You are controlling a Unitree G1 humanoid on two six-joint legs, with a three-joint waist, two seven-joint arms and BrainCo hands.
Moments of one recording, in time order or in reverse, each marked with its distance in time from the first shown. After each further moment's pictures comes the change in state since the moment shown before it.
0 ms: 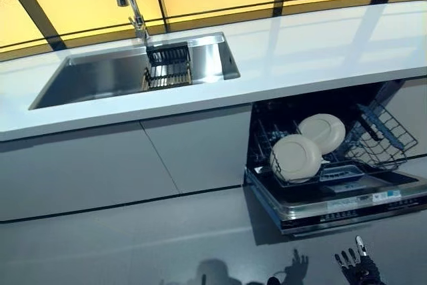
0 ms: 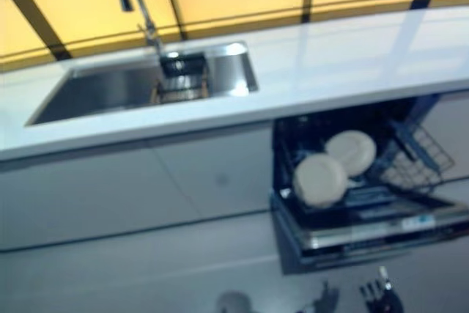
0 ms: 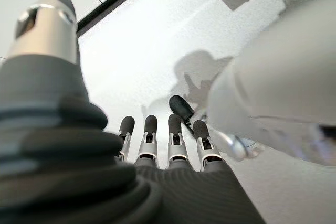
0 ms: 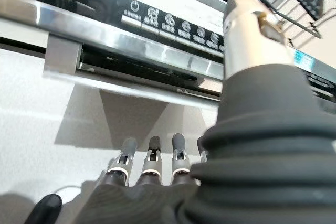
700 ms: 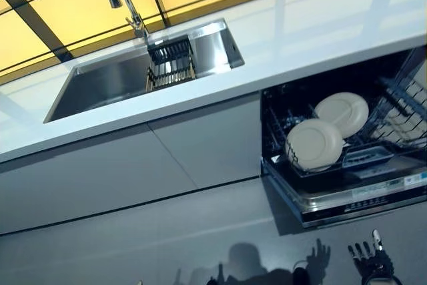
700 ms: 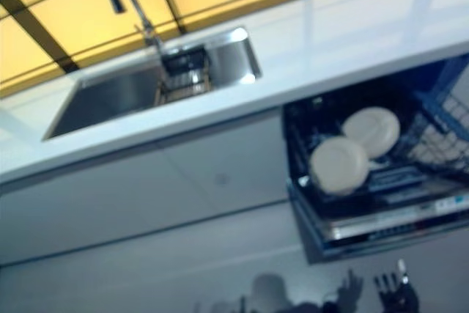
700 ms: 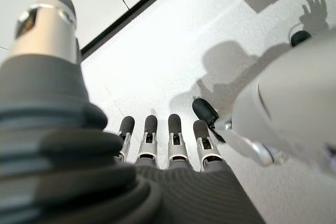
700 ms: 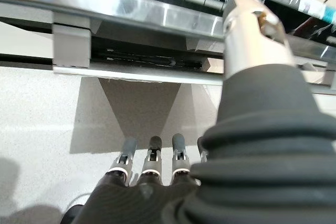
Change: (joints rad) left arm -0.013 -0.029 -0.003 -0.040 -0.111 0.023 -0.090; right arm -0.058 -0.090 -0.022 0.000 0.123 0.001 0.018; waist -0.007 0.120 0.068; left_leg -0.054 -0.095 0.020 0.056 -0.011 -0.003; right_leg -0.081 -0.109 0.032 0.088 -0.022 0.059
